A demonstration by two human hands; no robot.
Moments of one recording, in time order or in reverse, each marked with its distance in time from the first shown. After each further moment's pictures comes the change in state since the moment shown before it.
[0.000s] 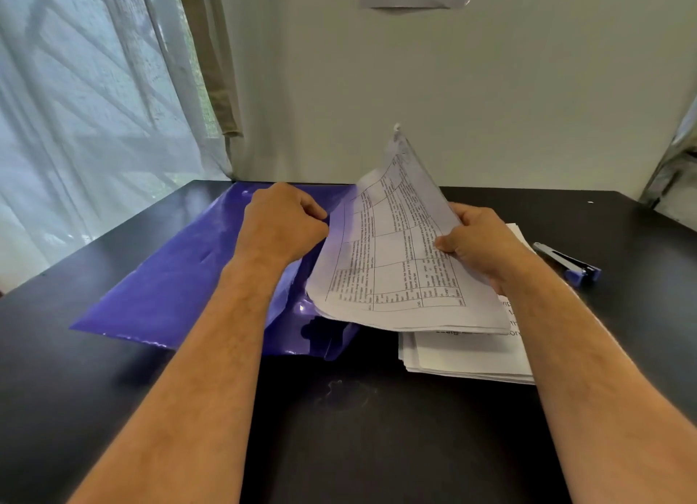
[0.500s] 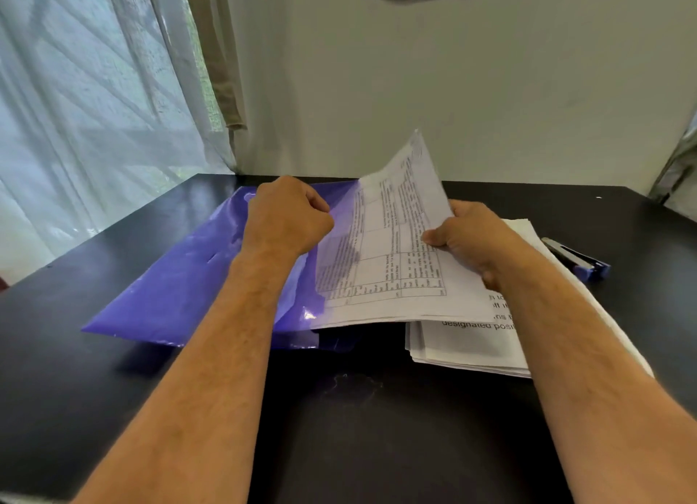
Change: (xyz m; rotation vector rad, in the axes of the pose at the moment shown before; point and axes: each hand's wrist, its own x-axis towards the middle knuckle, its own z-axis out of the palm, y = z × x) left_hand -0.001 0.005 -0.001 0.064 0.034 -0.024; right_hand -0.005 -0.010 0.014 0.029 -0.034 0.034
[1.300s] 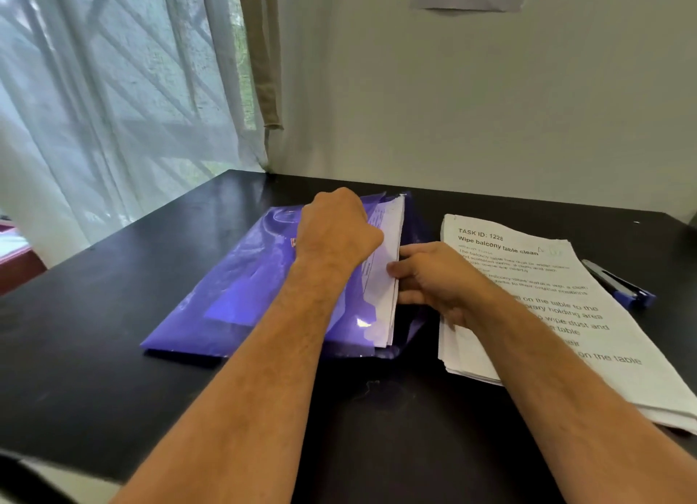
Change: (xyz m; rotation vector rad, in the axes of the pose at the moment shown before) left_hand -0.005 0.005 0.018 0.113 0.010 -0.002; right_hand 0.002 0.005 0.076 0.187 -0.221 0.076
